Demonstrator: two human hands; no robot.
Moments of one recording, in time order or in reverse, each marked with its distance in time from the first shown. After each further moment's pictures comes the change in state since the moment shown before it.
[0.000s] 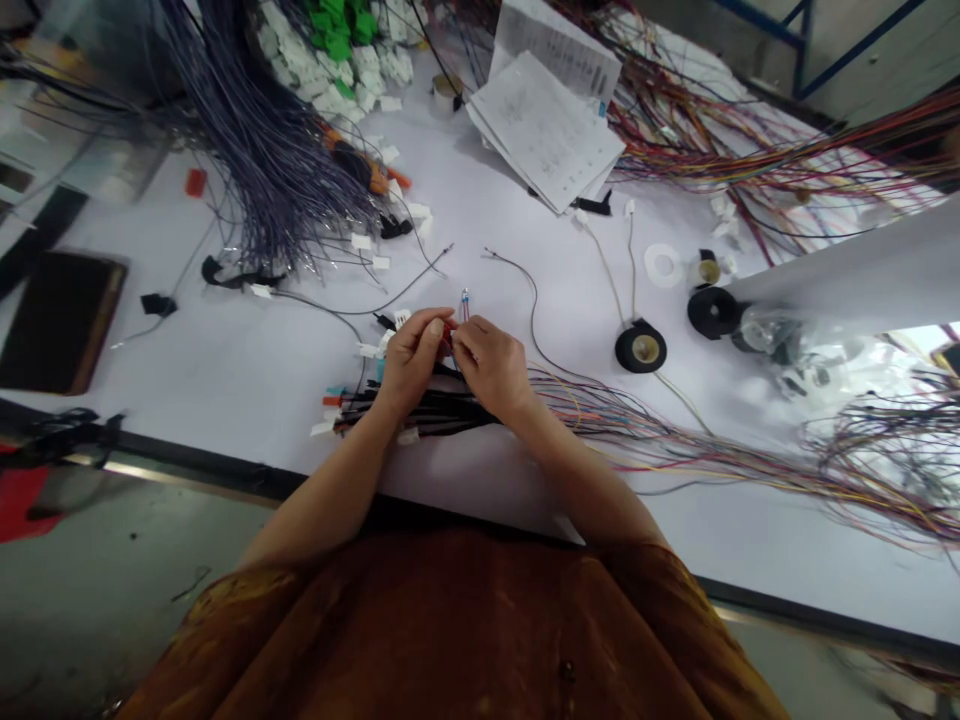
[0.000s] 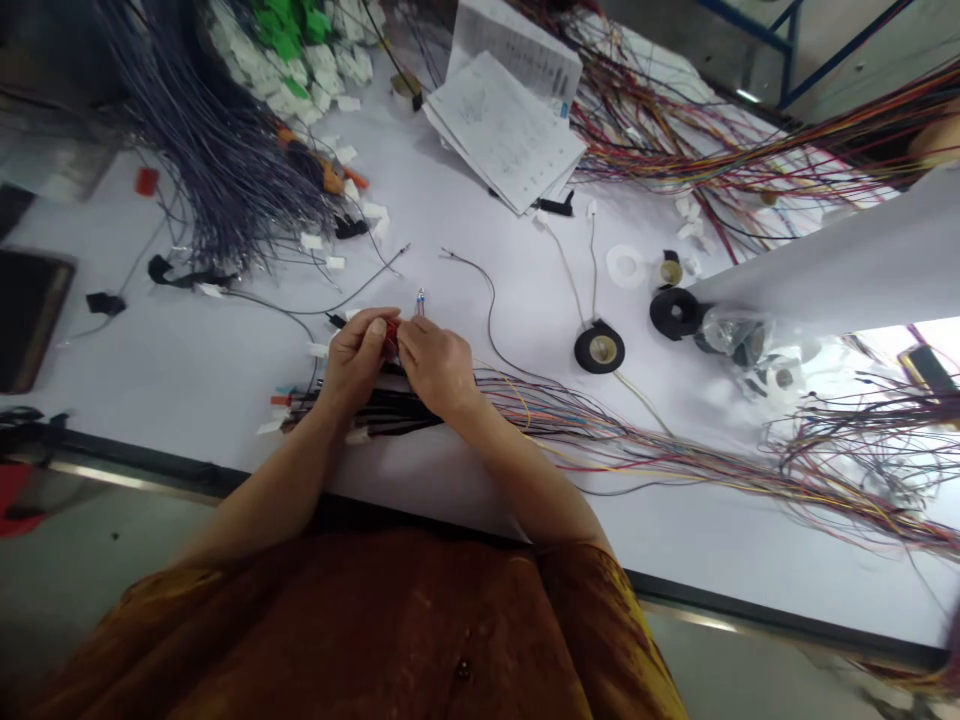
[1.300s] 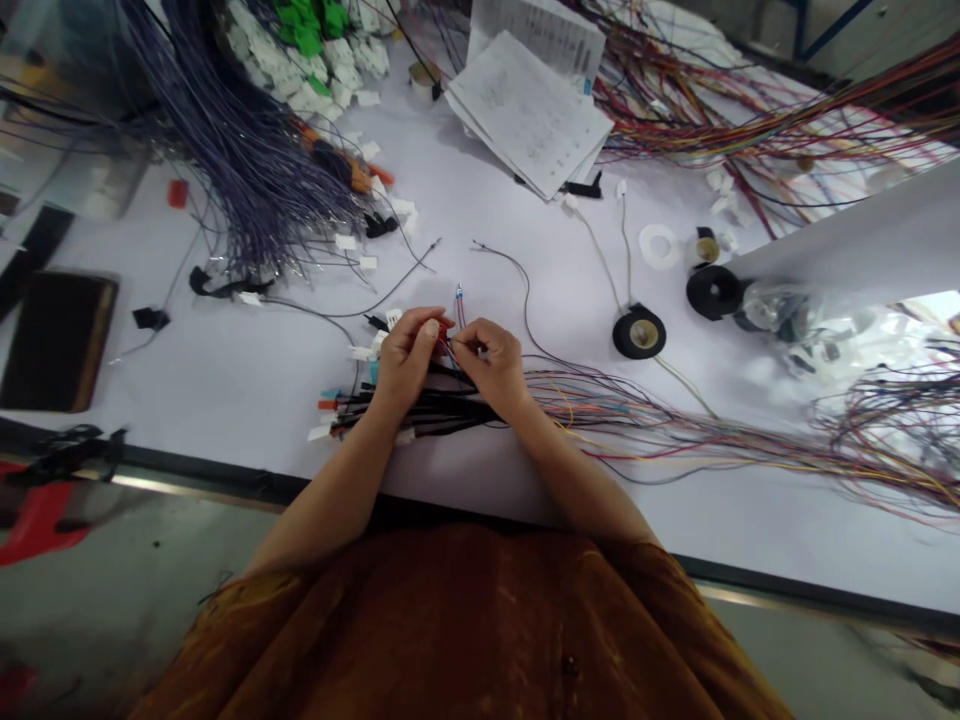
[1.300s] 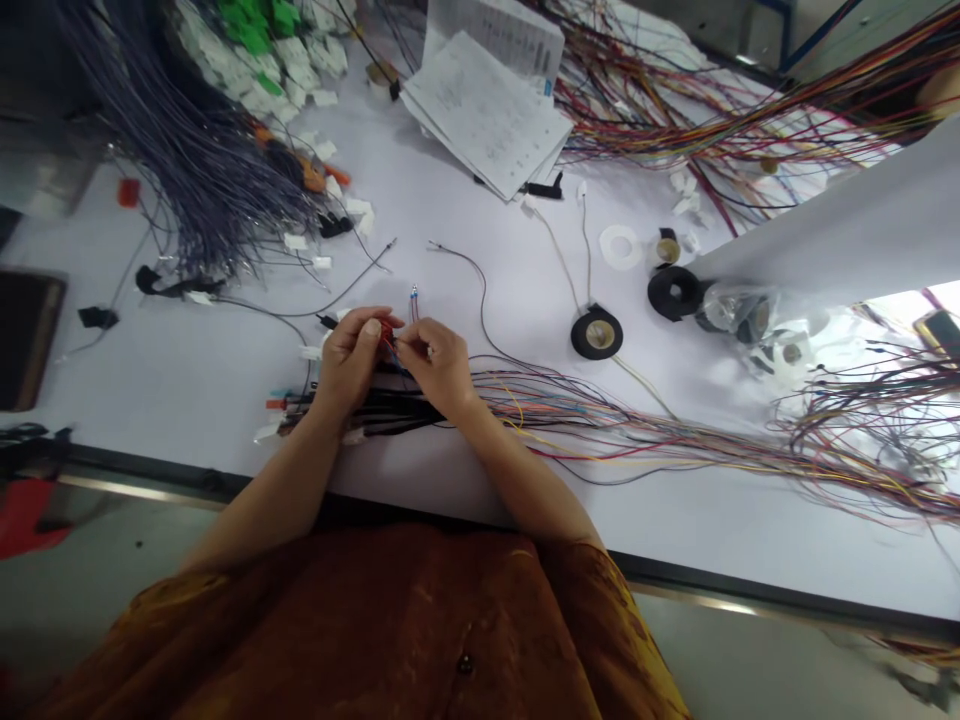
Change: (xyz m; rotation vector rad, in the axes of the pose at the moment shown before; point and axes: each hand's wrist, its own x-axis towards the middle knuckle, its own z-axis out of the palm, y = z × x) left_hand -0.004 0.005 0.003 0.087 -0.025 0.023; right_hand -0.014 0.010 0.014 0.434 0.143 0.159
